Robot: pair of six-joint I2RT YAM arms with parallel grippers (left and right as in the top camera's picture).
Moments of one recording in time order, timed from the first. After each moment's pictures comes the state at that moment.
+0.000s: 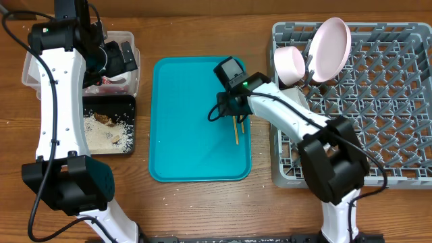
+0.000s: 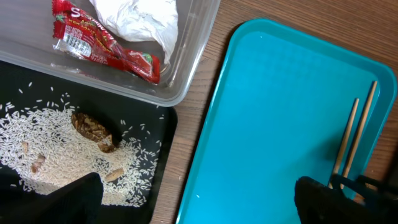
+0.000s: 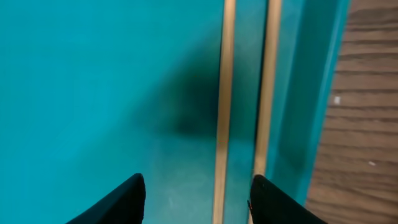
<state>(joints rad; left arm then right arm) 0.13 1.92 2.02 -1.34 0.12 -0.22 0.58 2.10 1.56 -0.73 0.03 0.46</state>
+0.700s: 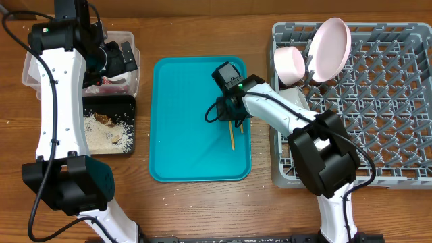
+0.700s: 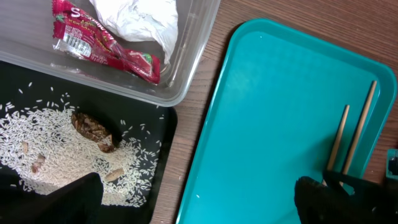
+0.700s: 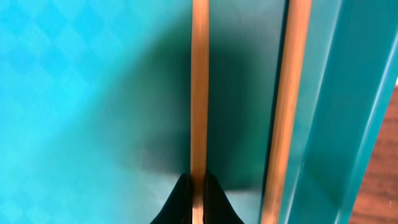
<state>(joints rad) 0.13 1.92 2.02 -1.34 0.12 -0.22 0.58 2.17 1.58 -0.75 -0.01 0.49</state>
